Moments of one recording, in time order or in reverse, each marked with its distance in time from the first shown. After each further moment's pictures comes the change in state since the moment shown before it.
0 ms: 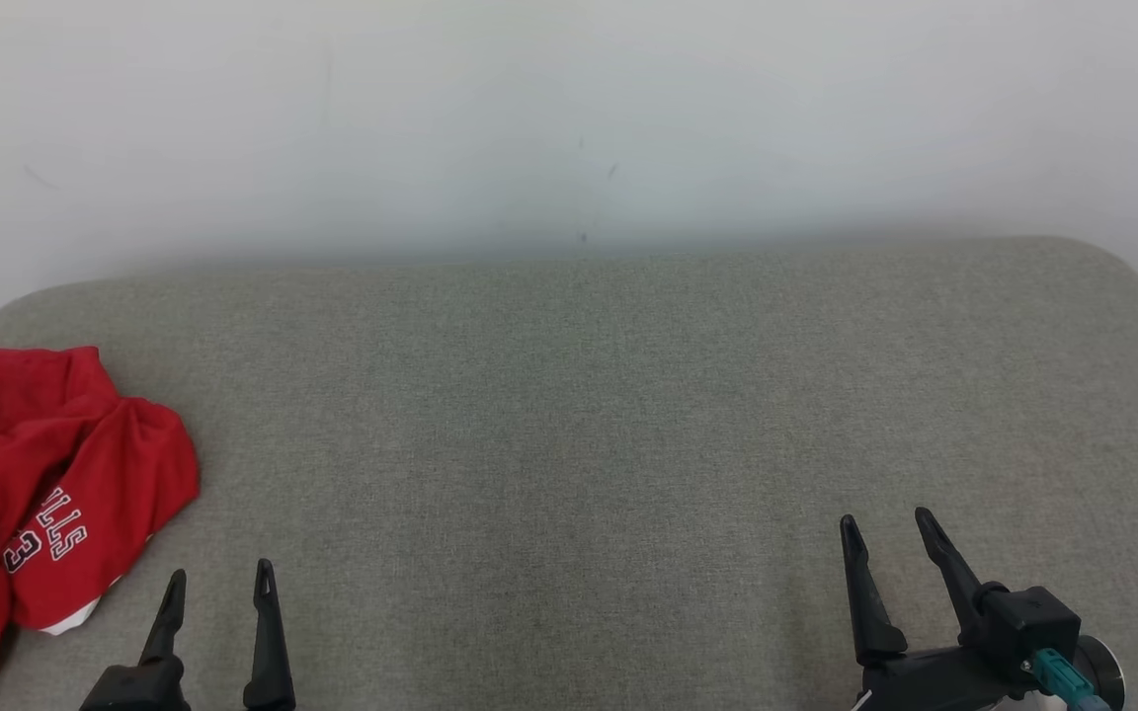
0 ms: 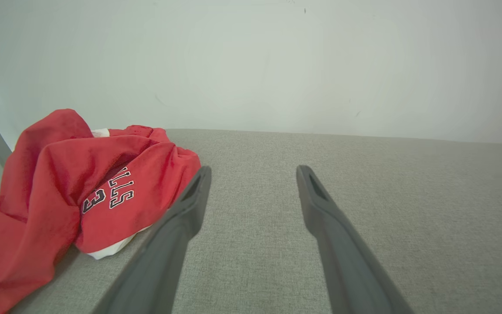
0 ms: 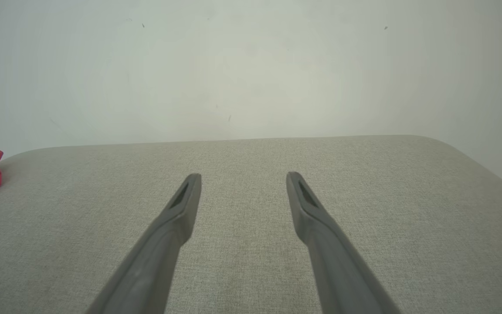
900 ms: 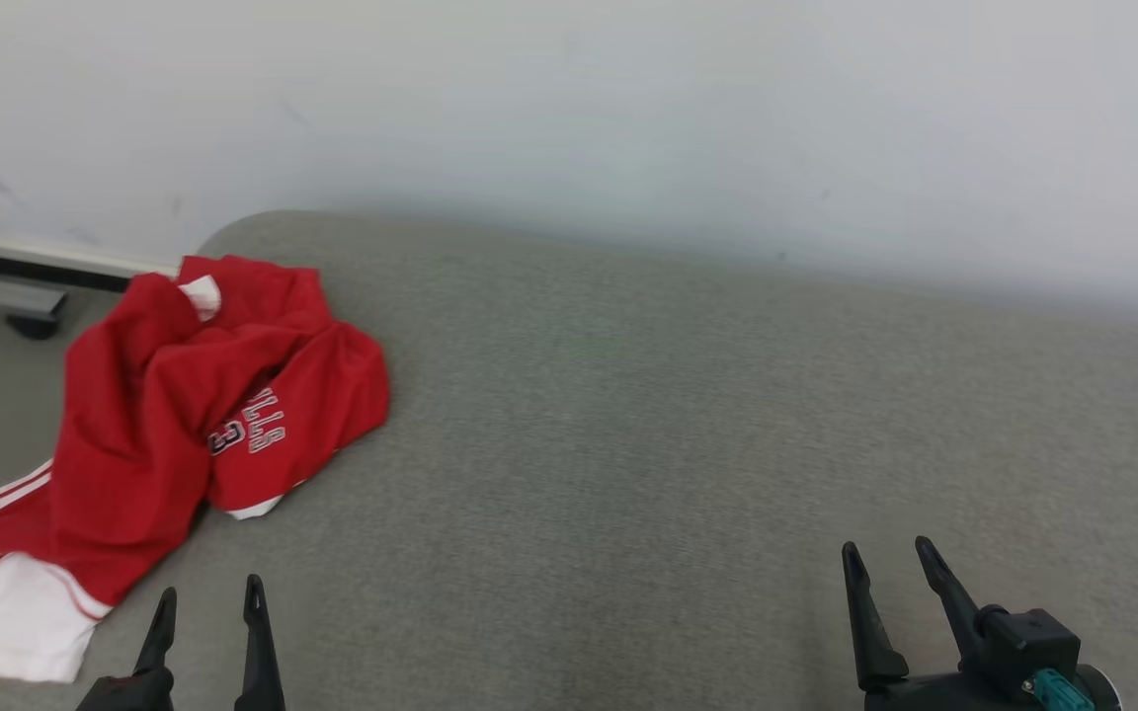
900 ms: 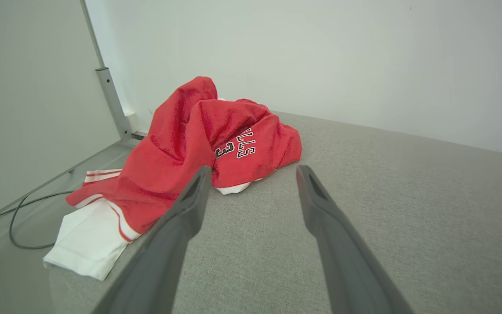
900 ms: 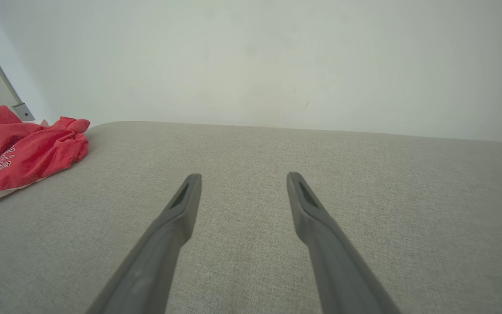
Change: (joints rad) left arm 0.018 0.014 -0.004 -0.001 -0.030 0.026 0.017; right arm 0.029 0.000 0.001 0.020 0.028 0.000 0.001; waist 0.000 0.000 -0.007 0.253
